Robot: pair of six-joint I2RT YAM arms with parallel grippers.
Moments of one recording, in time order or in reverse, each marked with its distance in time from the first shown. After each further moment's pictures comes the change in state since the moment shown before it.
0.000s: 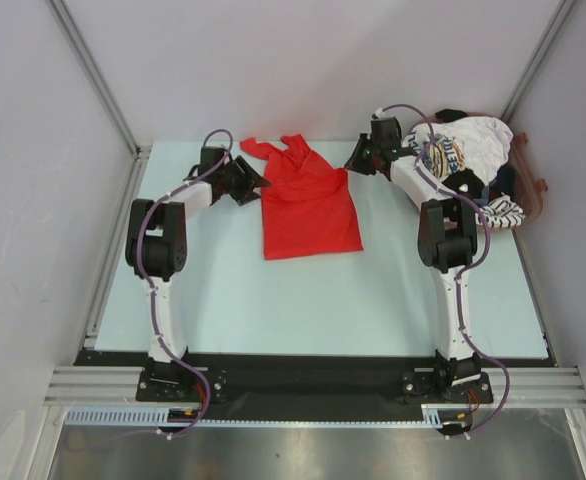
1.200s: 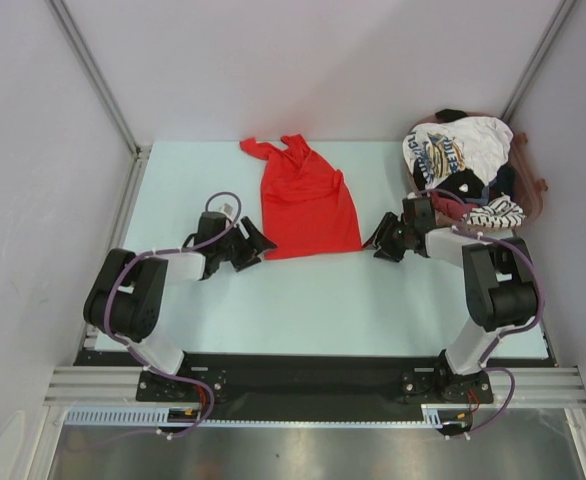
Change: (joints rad) left arm -0.131 -0.521 -0.855 0.307 -0.050 0.025; right arm -0.051 -0.620 -1.131 0.232 -0.129 0.138
